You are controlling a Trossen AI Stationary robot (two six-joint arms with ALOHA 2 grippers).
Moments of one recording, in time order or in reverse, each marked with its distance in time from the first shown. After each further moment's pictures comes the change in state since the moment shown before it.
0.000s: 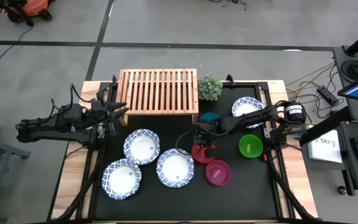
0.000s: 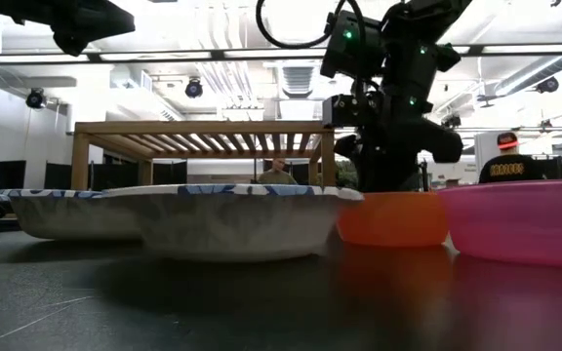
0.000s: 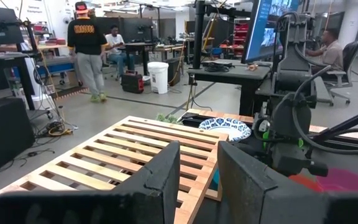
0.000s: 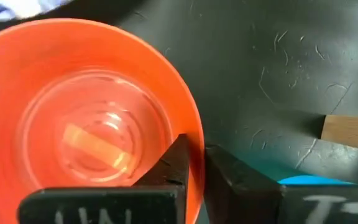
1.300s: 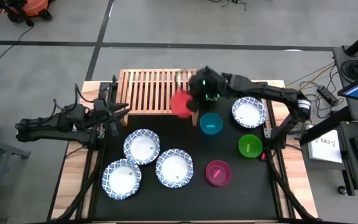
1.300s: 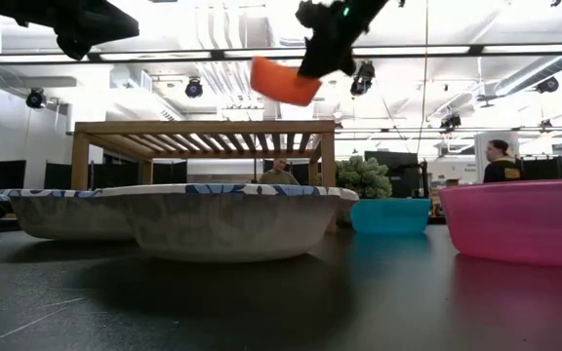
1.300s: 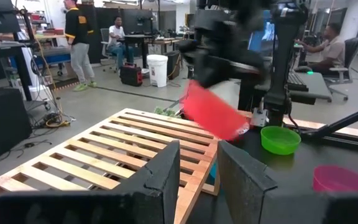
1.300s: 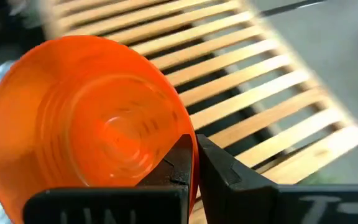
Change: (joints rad) left arm 0.000 0.034 -0.002 0.002 0.000 -0.035; right arm -0.327 -0.087 0.528 -0.124 0.088 0.282
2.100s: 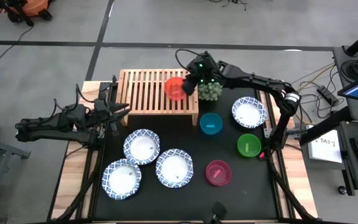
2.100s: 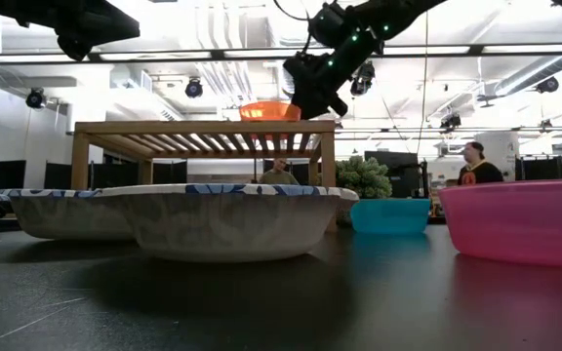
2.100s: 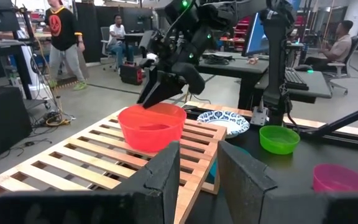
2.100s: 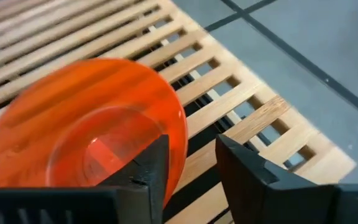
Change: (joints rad) left arm 0.000 0.006 0.000 0.000 0.000 -0.007; right arm -0.202 0.129 0.000 0.194 -0.149 0.043
